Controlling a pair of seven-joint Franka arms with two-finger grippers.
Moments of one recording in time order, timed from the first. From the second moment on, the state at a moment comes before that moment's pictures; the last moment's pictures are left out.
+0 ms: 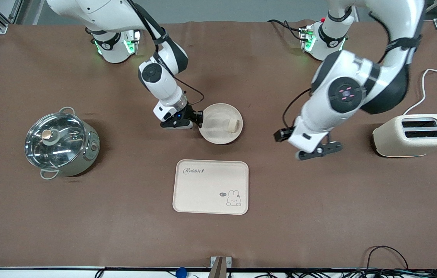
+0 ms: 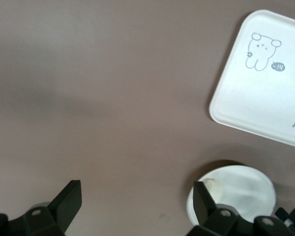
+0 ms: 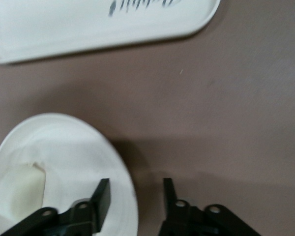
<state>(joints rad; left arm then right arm) -0.22 0.40 -0.31 -1.55 0.03 1.84 -0.80 0.46 0.40 0.25 -2.26 0.17 2.93 0.59</state>
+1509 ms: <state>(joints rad) -0.53 0.69 -0.31 -1.66 0.03 2.17 -1.30 -0.04 -0.03 0.03 -1.86 0.16 1.86 0.10</state>
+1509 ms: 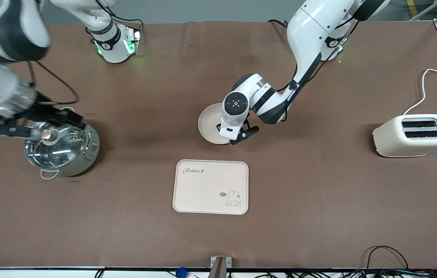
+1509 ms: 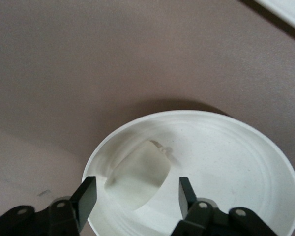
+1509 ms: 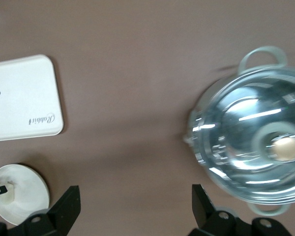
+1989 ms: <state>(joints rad) -0.52 0.73 -0.31 -1.66 0.03 2.23 -1.30 -0.04 -0.04 -0.01 -1.64 0.00 1.69 -0.02</state>
